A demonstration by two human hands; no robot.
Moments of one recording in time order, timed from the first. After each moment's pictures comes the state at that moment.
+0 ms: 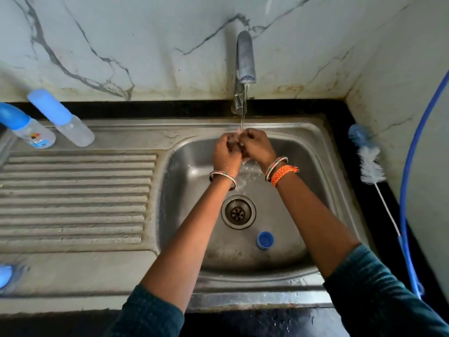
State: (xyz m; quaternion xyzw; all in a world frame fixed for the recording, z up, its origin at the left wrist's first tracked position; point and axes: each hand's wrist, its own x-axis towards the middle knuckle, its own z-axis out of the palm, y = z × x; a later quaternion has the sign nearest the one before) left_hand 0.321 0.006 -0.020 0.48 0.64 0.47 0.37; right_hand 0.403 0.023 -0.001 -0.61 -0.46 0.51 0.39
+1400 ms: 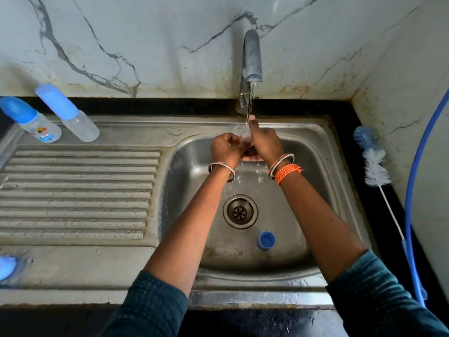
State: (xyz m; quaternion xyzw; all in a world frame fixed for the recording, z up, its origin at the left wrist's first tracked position) left_hand 0.311 0.016 -0.016 0.44 0.64 0.46 0.44; right_hand 0.406 0.028 0.004 -0.67 -0.45 0.46 0.37
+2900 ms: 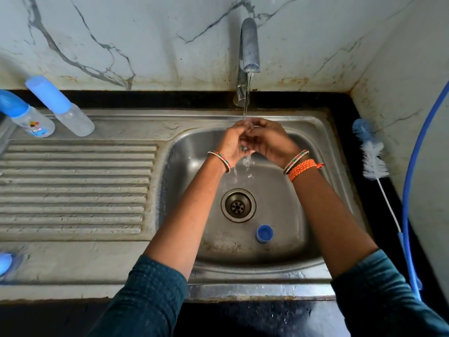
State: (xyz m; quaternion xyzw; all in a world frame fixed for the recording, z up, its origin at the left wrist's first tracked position) left_hand 0.321 0.020 -0.001 0.31 0.48 0.41 0.71; right_hand 0.430 0.022 0.008 -0.49 -0.37 0.67 0.42
